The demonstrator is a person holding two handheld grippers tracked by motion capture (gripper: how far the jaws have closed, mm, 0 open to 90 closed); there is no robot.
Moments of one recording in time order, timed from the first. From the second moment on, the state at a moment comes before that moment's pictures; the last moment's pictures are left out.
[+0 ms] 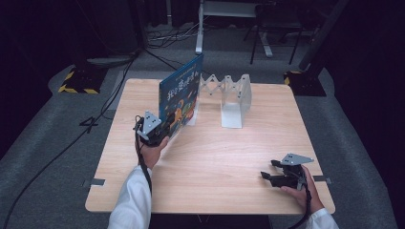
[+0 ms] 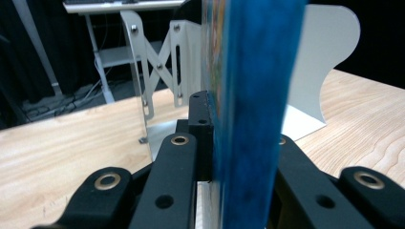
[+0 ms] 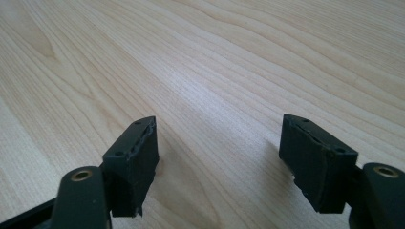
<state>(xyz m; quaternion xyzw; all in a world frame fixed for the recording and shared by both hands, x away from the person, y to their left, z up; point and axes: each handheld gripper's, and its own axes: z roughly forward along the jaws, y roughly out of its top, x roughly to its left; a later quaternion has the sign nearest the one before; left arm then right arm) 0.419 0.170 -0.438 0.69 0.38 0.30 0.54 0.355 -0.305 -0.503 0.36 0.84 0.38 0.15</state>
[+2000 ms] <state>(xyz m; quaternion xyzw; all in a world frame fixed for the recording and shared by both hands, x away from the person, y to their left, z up) 0.454 0.147 -0.459 0.71 0.40 0.30 0.49 0.354 -0.303 -0.504 0.36 0.84 0.38 0.16</state>
